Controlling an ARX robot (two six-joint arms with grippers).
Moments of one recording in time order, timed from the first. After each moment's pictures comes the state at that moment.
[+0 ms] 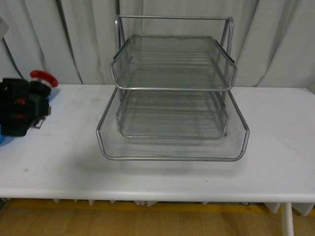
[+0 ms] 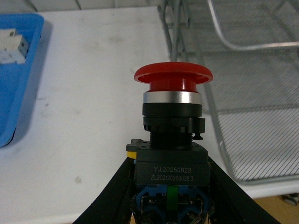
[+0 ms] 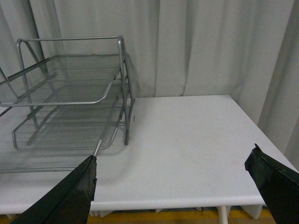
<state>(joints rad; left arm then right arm) -0.17 1.43 0.63 0.29 -0.02 -0.01 0.00 0.00 0.01 -0.01 0.00 0.00</state>
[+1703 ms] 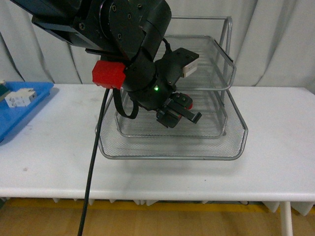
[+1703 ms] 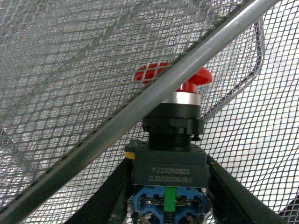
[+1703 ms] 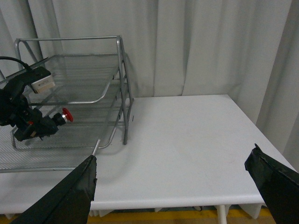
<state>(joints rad) -0.45 2.22 1.60 -0.22 0.09 0.32 0.00 0.00 0.01 0.00 0.00 0.00</state>
